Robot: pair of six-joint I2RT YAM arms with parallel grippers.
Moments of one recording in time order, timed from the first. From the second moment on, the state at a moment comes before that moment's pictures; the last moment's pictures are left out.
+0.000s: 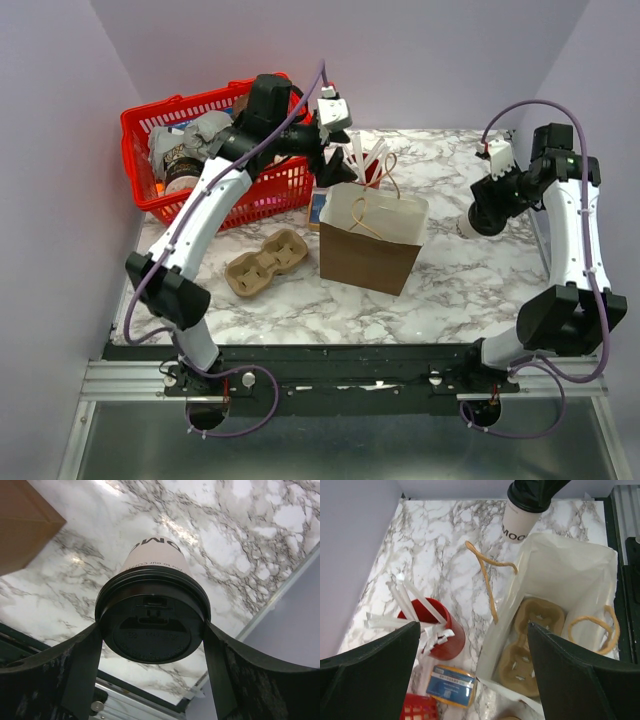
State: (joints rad) left arm -0.47 1.69 1.92 -0.63 0.86 0.45; right arm -0.21 1.50 1.59 -1.23 -0.32 -0.75
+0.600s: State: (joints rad) left arm -0.47 2.05 2.24 -1.13 0.99 0.82; right arm -0.21 1.28 1.59 -1.24 -0.61 -0.65
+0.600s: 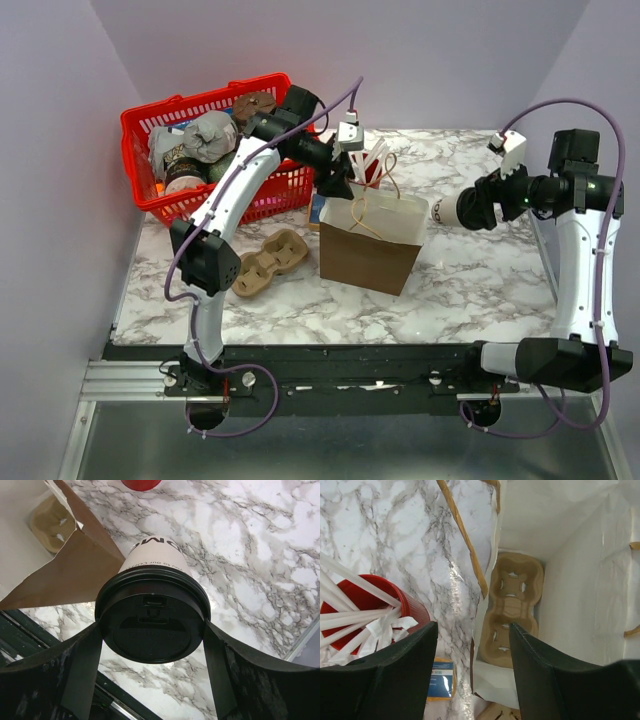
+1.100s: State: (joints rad) left arm -0.48 2.01 2.18 -1.13 1.01 0.81; right arm -0.21 1.46 2.12 -1.22 -0.67 -0.45
